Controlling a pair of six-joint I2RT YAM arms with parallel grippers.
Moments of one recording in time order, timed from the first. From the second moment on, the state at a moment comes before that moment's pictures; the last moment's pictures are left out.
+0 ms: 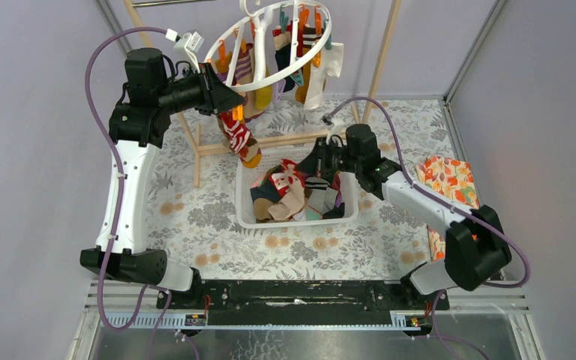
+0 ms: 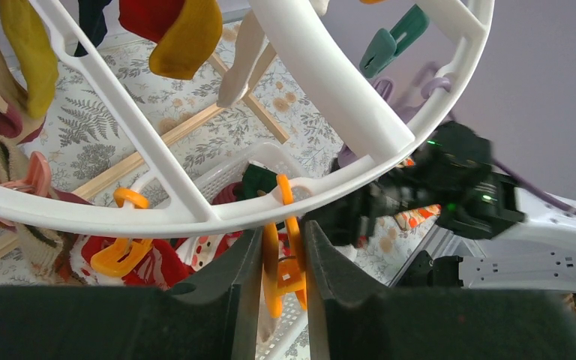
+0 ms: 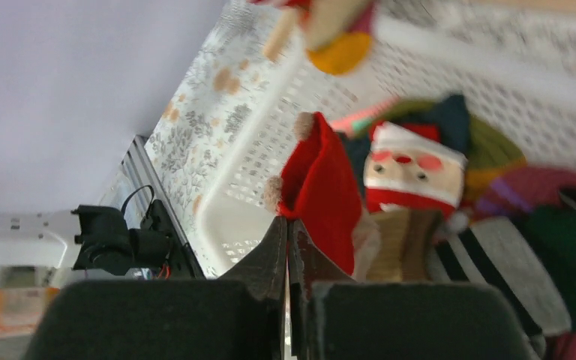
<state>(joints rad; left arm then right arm) -0.08 1.44 1.87 -0.74 0.77 -0.29 0.59 1.42 1.03 0.04 -0.52 0.43</state>
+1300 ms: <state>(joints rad) -0.08 1.44 1.84 -0.73 0.79 -0.28 0.45 1.53 0.76 0.39 -0.35 0.71</state>
